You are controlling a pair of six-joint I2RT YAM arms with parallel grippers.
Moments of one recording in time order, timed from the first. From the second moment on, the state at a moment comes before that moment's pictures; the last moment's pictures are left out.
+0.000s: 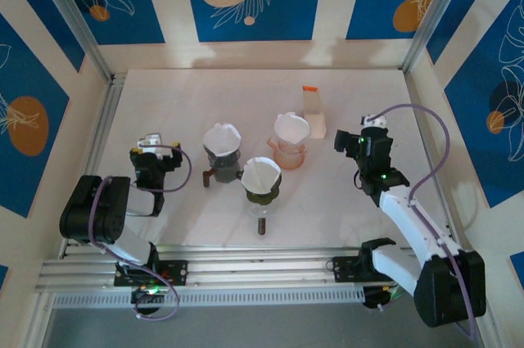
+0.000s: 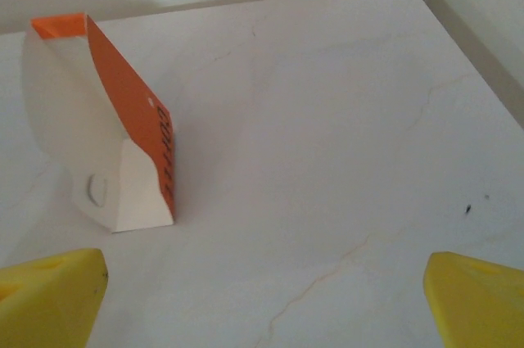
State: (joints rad) left arm -0.05 1.56 0.27 1.01 -0.21 -0.02; right arm 0.16 1.02 0.57 -0.05 0.27 0.18
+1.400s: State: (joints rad) left arm -0.06 1.56 0.33 0.91 -0.19 0.00; right arm 0.03 1.52 0.40 0.72 -0.02 0.10
